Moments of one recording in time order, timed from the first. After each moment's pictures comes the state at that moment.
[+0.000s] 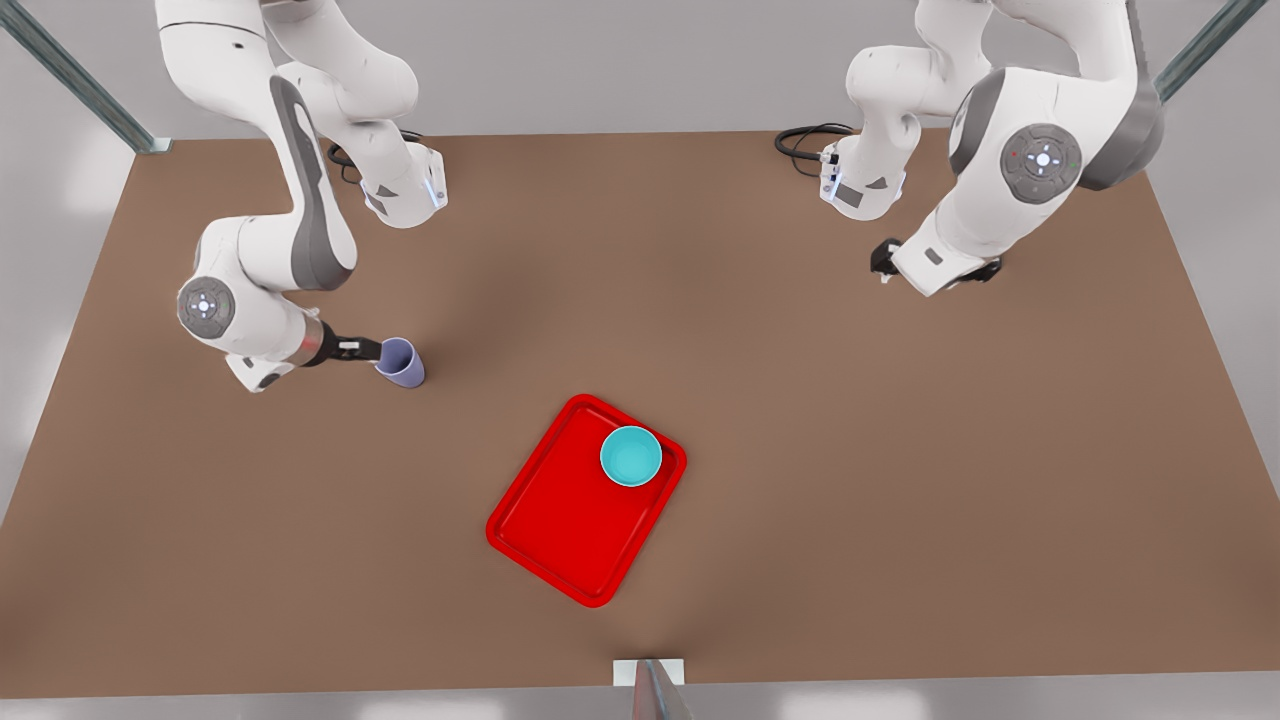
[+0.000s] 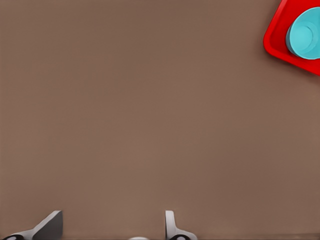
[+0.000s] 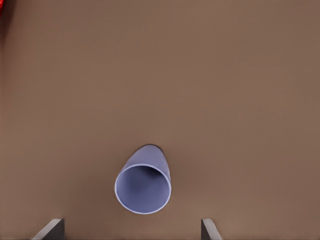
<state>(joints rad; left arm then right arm) -0.14 -0.02 -0.14 -1.70 0.02 1.45 -0.13 0.09 0.04 -0.02 -2.10 0.08 1.90 0.09</state>
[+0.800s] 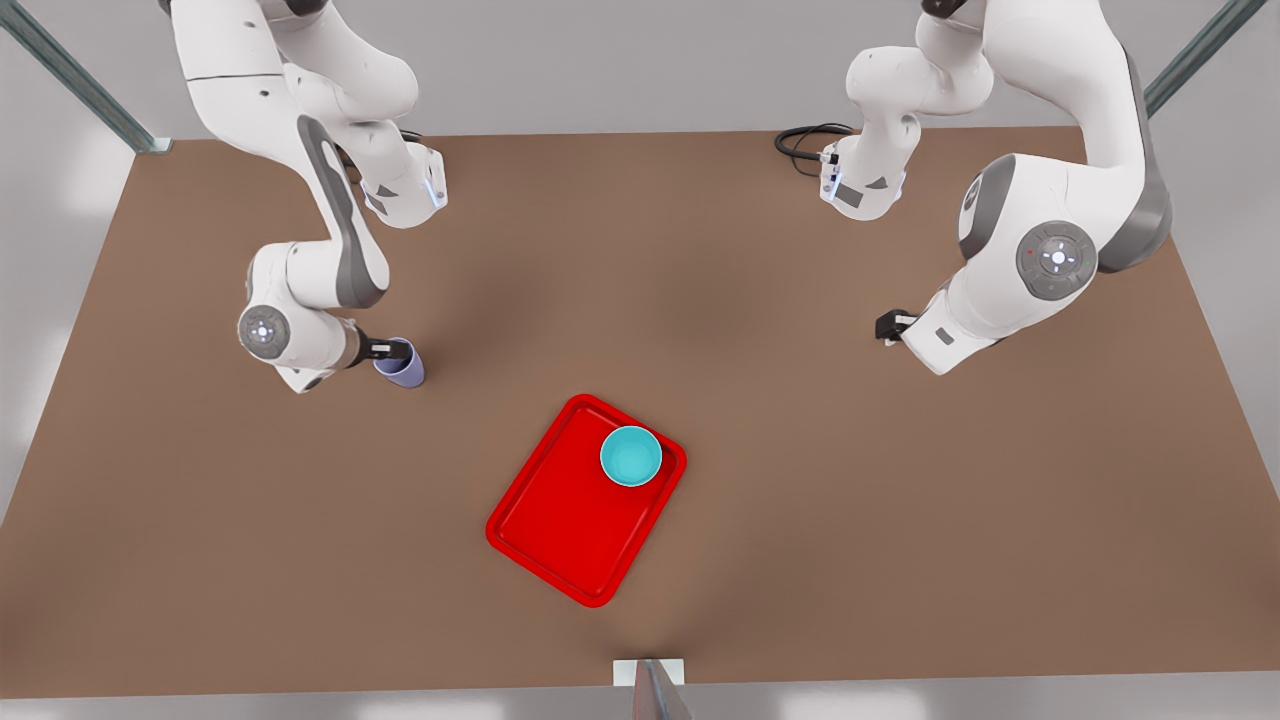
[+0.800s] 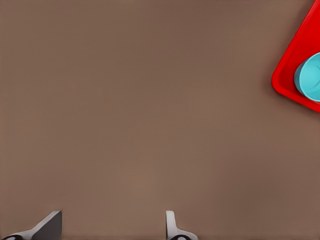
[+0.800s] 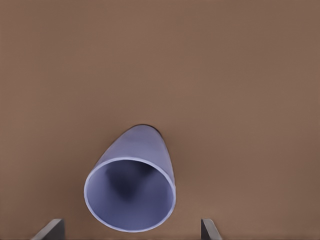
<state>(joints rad) -0.12 0.20 -0.14 -1.48 0.04 1.47 -0.14 0.08 0.12 0.01 -2.26 0.08 2.04 0.11</state>
